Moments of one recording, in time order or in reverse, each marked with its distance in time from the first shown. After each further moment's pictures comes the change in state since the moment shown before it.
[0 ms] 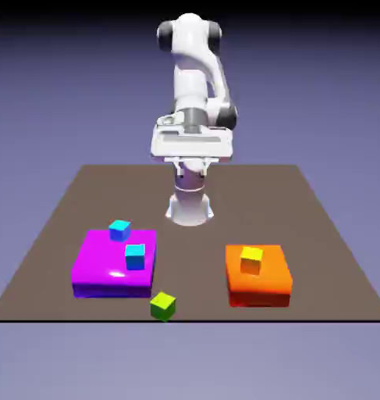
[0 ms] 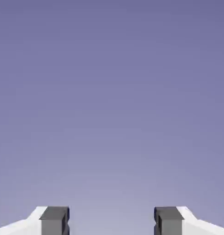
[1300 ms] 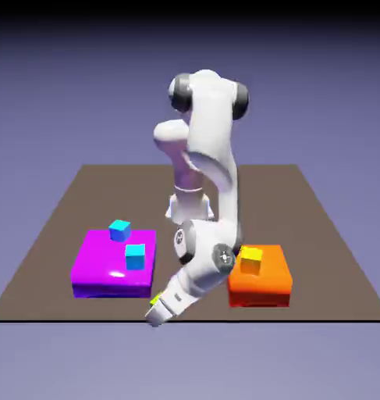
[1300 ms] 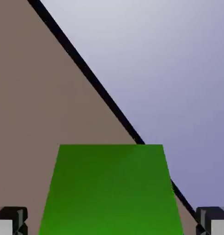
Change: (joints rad) arm 0.266 1.229 -0.276 0.817 -0.428 -0.799 -0.574
